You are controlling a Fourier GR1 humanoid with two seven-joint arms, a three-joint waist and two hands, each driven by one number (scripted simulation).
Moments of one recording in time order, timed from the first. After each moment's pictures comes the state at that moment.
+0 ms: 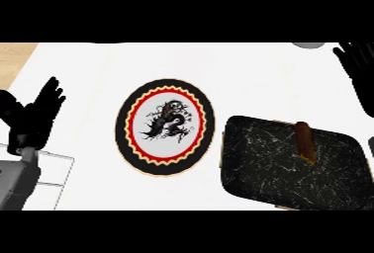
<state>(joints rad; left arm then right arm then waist) -0.26 0.48 -0.03 -1.29 0.30 0.20 0.19 -0.43 -0.57 0.00 -1.39 -0.41 -0.05 0.10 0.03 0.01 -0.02</state>
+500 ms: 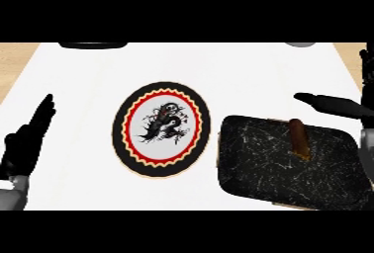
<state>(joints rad) -0.09 0.54 -0.10 -1.37 0.13 0.20 -0.02 -0.36 -0.51 0.02 -1.45 -0.11 -0.43 0.00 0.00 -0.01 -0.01</state>
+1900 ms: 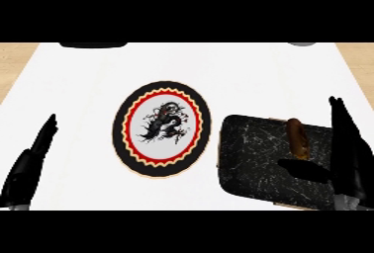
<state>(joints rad) 0.08 0.50 -0.11 -1.48 0.04 0.22 -0.13 -0.04 -0.46 0.28 -1.89 0.75 -0.30 0.81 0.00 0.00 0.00</state>
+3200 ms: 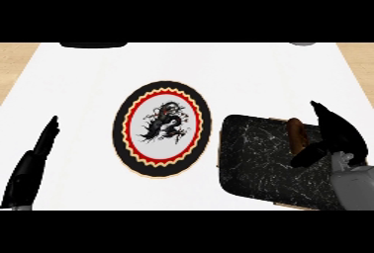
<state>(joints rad) 0.09 0.42 -0.03 -1.48 -0.05 0.14 -0.13 -0.23 -0.43 0.14 -1.53 0.63 0.22 0.83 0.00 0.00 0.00</state>
